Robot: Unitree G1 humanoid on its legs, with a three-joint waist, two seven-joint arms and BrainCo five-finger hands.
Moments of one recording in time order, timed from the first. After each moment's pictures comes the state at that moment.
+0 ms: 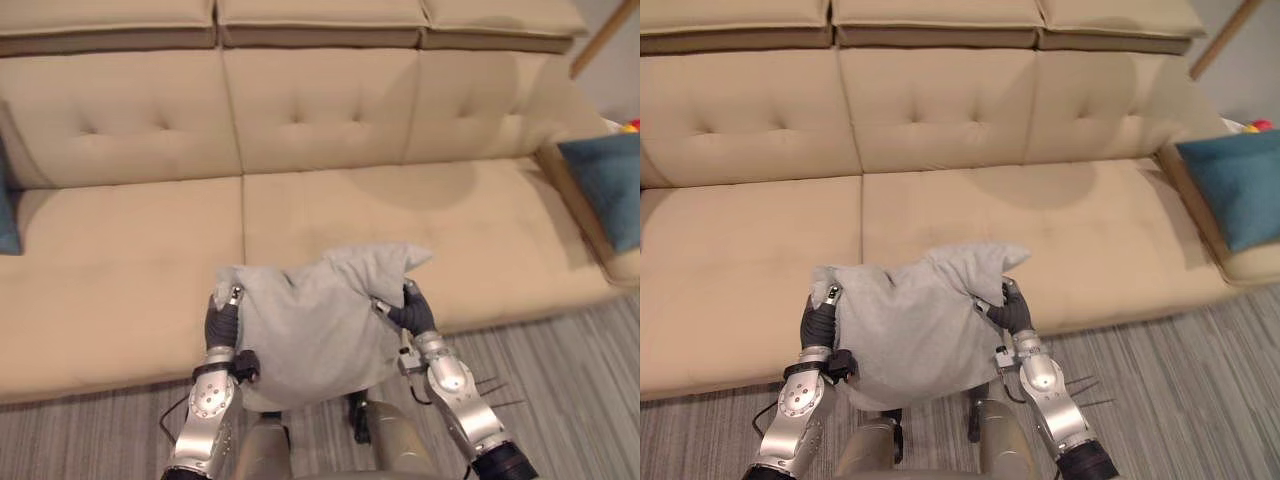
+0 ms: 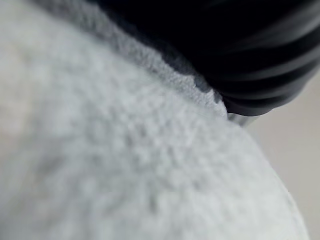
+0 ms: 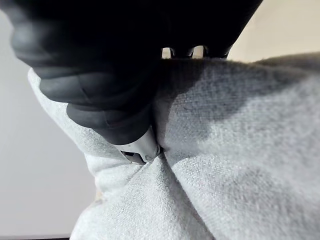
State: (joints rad) left arm 0.10 0.22 -0.20 0.17 -0.26 -0.32 0.26; right arm 0.04 -0.23 0.31 0.15 0.11 -0.23 -0.13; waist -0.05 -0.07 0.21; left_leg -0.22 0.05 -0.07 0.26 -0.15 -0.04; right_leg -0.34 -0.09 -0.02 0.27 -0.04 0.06
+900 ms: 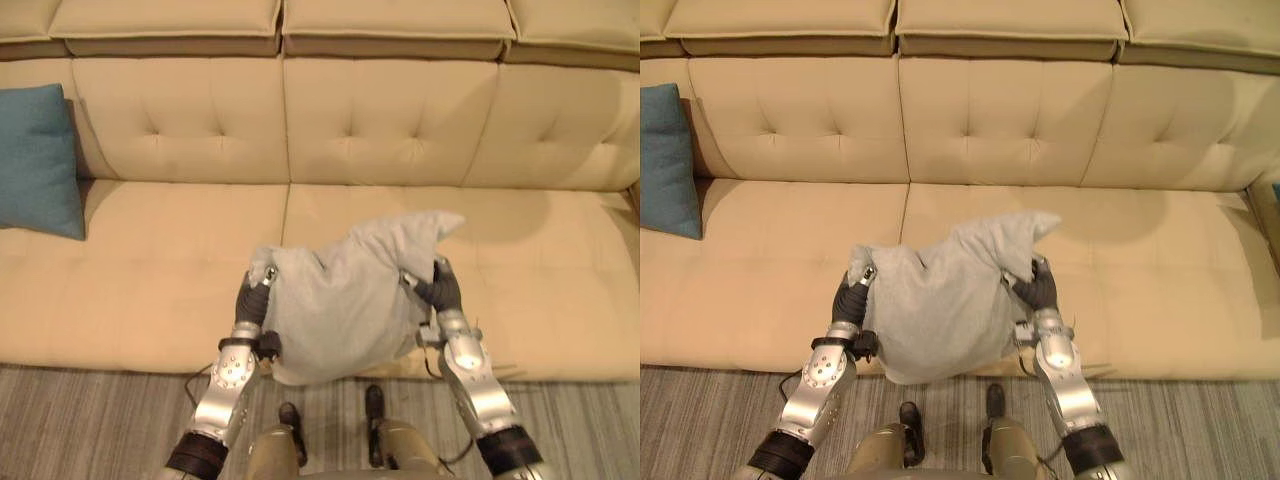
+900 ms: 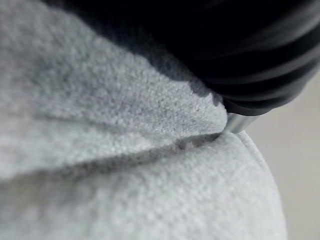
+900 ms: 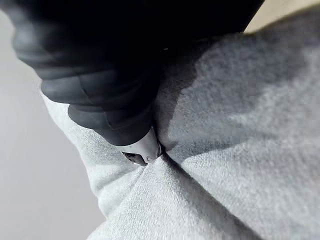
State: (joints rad) left arm -0.13 0.22 -0.22 0.23 -0.24 -0.31 0.23; right arm -0.22 -0.15 0.16 0.20 0.11 -0.22 -0.23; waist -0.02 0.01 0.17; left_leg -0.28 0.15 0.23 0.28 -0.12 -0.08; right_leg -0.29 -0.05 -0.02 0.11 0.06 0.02
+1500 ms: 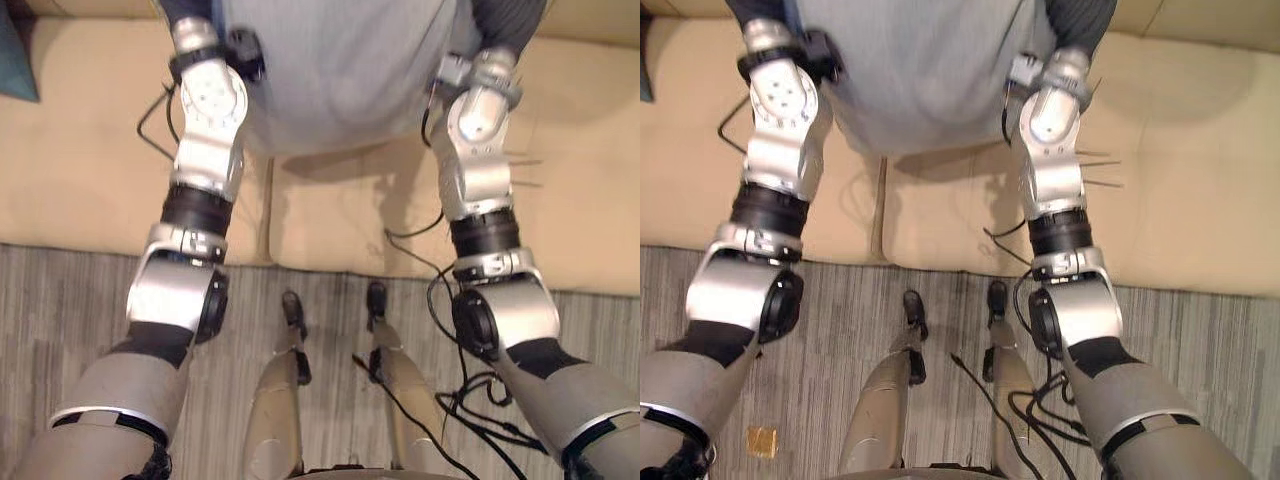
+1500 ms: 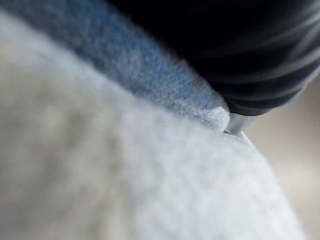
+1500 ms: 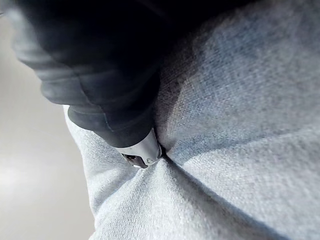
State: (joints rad) left arm -1.36 0.33 -0.04 0.74 -0.11 -0.29 0.57; right arm -1.29 -0.14 -0.13 0.62 0.04 -0.22 -0.56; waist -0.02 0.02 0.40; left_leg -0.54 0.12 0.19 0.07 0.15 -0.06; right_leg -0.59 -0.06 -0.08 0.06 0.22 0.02
